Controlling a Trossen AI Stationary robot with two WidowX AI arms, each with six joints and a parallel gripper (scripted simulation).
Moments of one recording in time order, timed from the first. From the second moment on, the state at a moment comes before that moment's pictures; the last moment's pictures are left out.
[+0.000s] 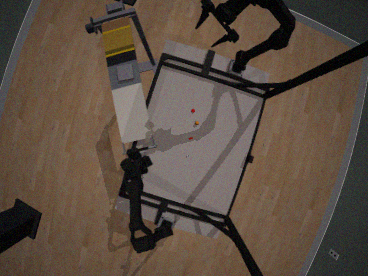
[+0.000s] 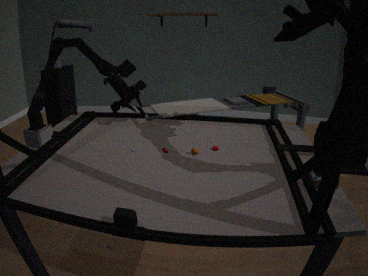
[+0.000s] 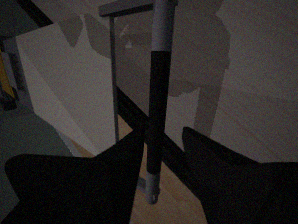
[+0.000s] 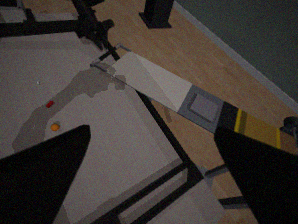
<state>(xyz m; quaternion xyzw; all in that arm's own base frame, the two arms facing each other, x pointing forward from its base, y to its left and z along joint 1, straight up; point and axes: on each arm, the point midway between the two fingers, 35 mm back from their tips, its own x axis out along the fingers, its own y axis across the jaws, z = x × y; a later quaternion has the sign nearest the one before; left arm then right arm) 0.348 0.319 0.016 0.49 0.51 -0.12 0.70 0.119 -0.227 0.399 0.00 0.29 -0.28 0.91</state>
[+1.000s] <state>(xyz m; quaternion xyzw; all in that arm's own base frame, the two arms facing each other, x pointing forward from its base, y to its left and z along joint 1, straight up) 0.375 0.338 -0.029 0.50 0.50 -0.12 0.70 -0.005 -0.321 0.386 0.07 0.24 -0.37 0.89</state>
